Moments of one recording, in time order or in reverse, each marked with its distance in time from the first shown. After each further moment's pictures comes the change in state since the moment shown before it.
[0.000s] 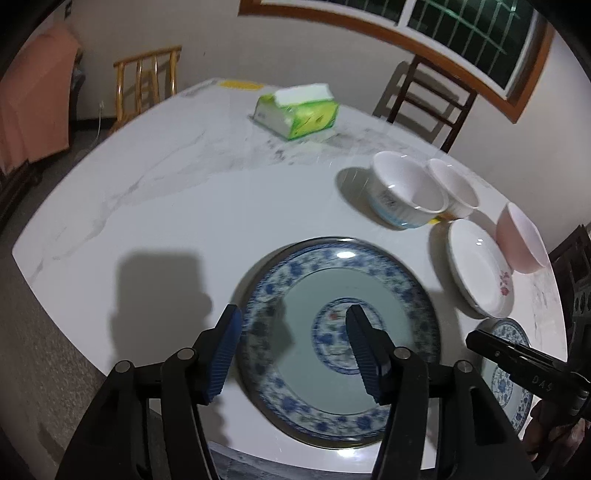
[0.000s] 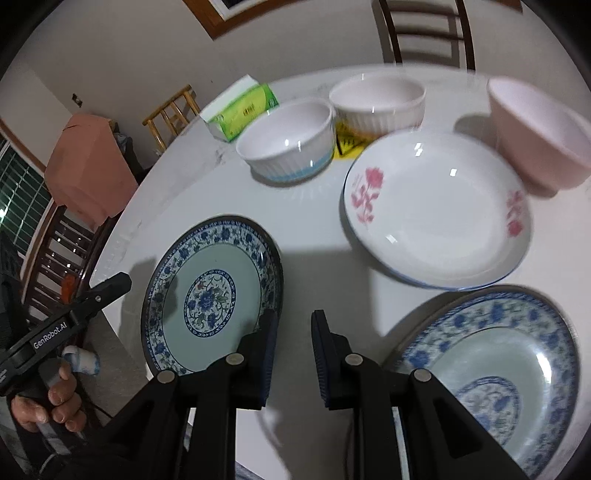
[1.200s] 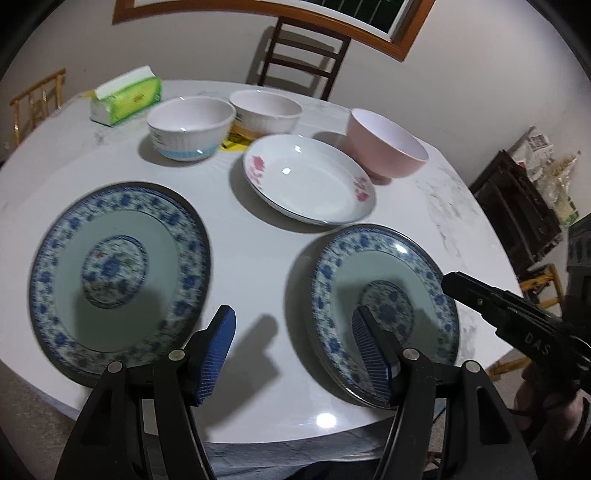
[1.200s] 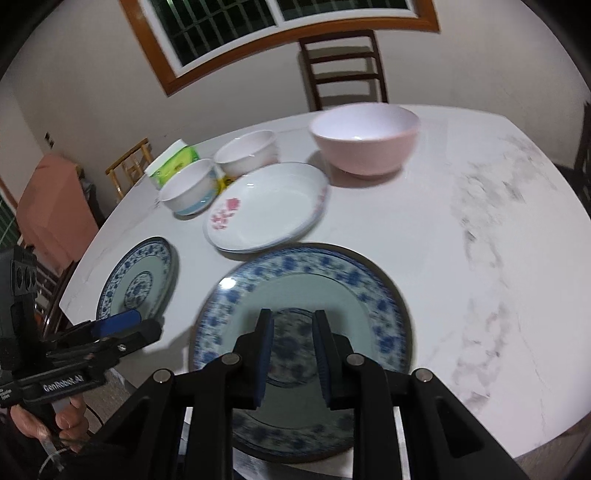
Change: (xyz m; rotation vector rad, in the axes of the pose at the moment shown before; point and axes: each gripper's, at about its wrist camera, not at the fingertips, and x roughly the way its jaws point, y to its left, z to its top) left arm 0.006 -0.158 -0.082 0.243 0.089 -0.318; right arm -0.111 -0.115 -0.077 0.109 -0.186 -0.167
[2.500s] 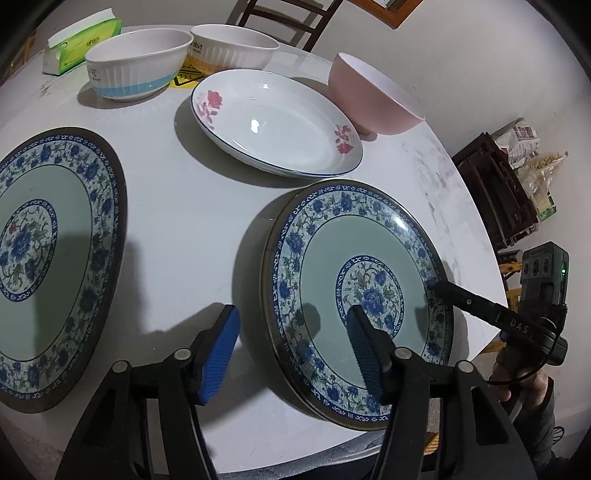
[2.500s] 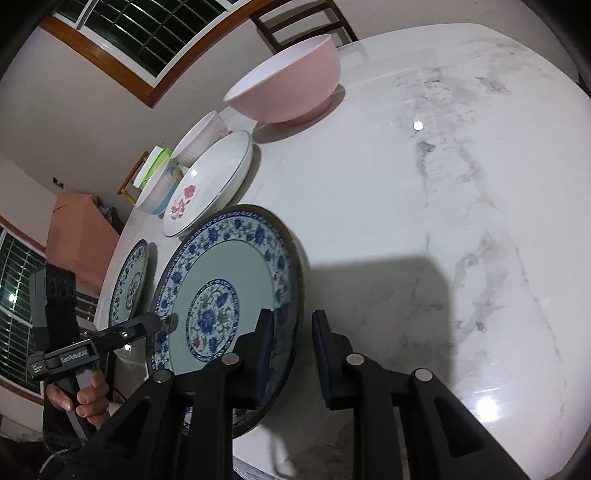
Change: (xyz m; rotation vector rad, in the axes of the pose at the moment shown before) left arm 0.057 -0.003 0.000 -0.036 0.169 -0.137; right arm 0.037 -0.101 -0.021 0.193 0.124 0.200
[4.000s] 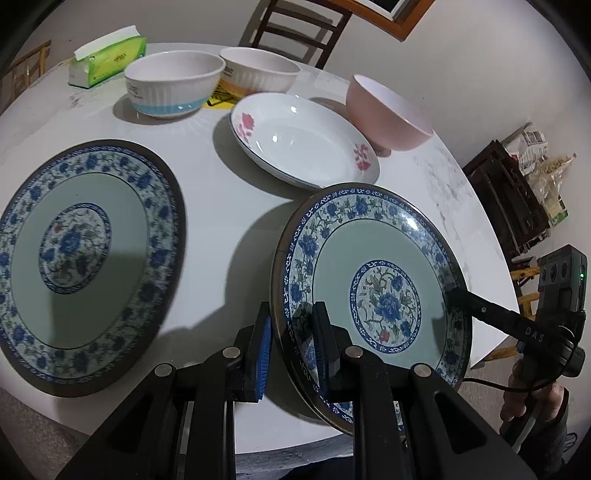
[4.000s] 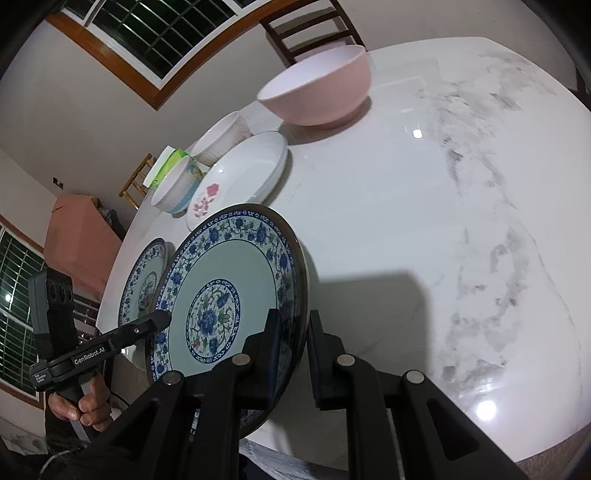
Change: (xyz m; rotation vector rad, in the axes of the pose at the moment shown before) left arm -0.026 0.012 -0.005 -0.003 -0.070 0.075; right arm -0.002 0.044 -0.010 -0.011 -0.038 -0.021
